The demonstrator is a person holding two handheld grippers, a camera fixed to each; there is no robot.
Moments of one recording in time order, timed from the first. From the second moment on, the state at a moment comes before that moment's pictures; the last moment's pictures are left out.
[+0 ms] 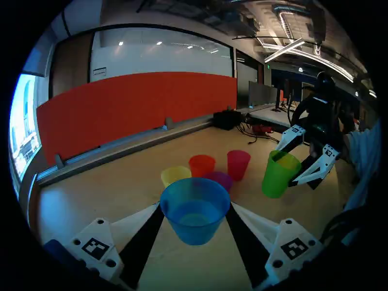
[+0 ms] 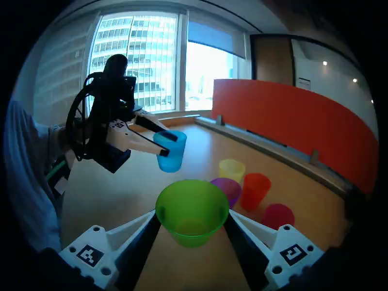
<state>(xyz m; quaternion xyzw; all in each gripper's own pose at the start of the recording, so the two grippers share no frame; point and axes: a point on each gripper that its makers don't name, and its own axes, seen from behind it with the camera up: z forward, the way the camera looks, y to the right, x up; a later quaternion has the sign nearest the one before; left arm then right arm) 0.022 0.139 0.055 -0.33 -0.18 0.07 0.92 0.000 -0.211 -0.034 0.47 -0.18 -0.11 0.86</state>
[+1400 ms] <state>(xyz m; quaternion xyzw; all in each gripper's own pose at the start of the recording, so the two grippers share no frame) 0.131 0.167 0.012 -0.34 -0.03 0.03 0.94 0.101 -0.187 -0.033 0.43 -0.06 -0.06 0.90</state>
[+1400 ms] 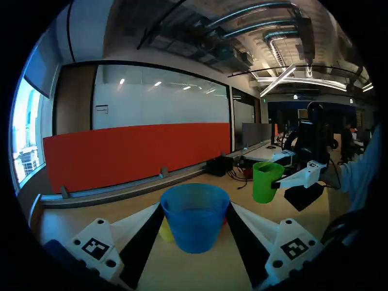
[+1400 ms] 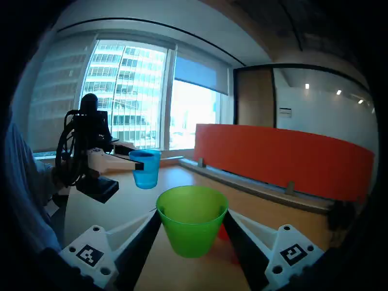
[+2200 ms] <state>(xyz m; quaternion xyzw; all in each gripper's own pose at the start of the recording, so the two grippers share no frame) 0.164 0.173 0.007 -0.33 0.02 0.10 0.94 0.101 -0.199 -0.030 0.44 -0.05 -0.07 0.89</state>
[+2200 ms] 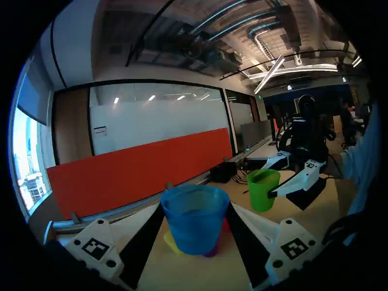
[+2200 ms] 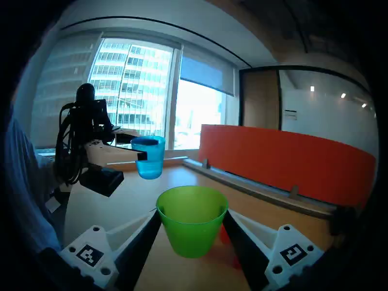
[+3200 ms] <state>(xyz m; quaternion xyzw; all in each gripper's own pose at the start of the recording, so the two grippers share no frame) 0.208 0.198 0.005 -0.30 0.10 0.28 0.91 0.094 -0.231 -0.041 0.48 -0.05 -0.06 0.88</state>
